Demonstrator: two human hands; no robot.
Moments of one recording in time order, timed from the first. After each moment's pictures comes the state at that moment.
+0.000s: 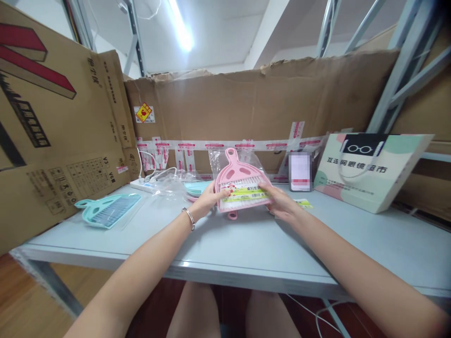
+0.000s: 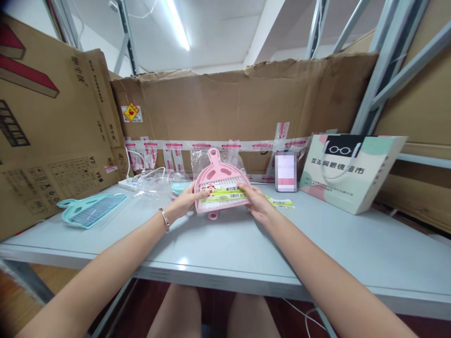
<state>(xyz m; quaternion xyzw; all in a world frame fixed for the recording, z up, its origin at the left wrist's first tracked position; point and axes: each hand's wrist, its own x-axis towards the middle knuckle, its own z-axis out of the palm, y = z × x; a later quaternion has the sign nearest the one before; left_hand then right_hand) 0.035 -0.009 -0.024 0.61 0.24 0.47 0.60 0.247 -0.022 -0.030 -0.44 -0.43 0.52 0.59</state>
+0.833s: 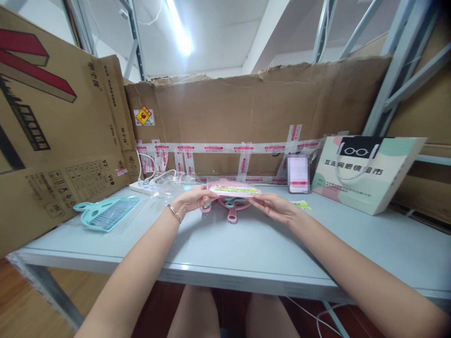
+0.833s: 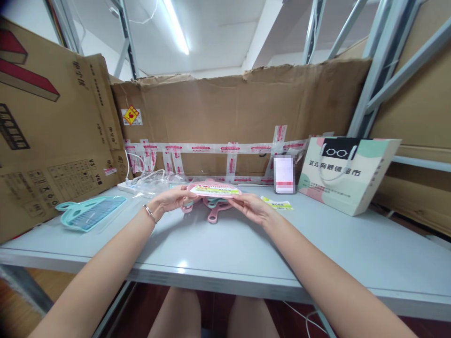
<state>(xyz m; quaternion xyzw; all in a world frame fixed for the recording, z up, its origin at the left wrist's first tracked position) -0.002 -0.010 0.006 0.61 0.32 0.36 0.63 0.247 -0.030 -0.024 -0.35 -0.33 0.69 0.54</state>
